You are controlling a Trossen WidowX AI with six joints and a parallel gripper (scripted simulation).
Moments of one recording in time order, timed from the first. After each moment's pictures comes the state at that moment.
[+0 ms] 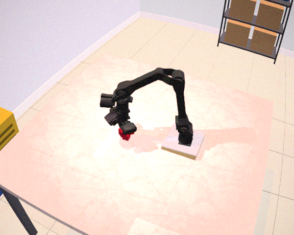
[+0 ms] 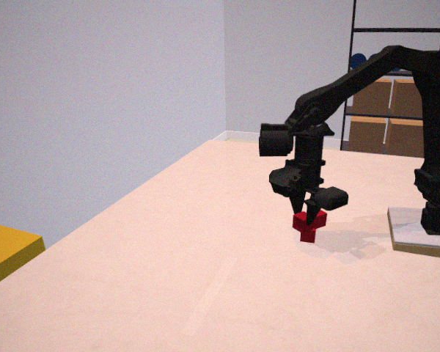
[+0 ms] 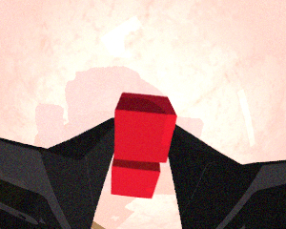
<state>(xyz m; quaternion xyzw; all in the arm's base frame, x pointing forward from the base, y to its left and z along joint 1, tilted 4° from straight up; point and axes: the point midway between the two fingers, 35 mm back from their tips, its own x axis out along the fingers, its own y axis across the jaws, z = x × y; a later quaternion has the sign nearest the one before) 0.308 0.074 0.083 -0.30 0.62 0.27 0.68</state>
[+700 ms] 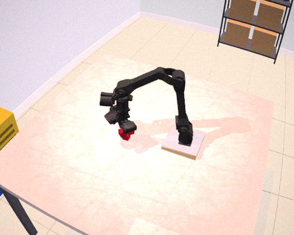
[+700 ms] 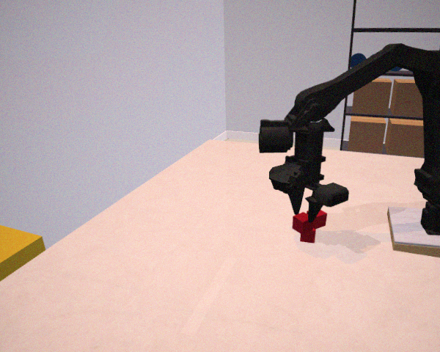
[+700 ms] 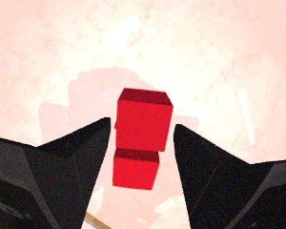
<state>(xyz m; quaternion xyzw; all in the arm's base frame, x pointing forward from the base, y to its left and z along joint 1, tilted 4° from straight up) 0.307 0.074 0.092 -0.30 0.62 0.27 0.67</state>
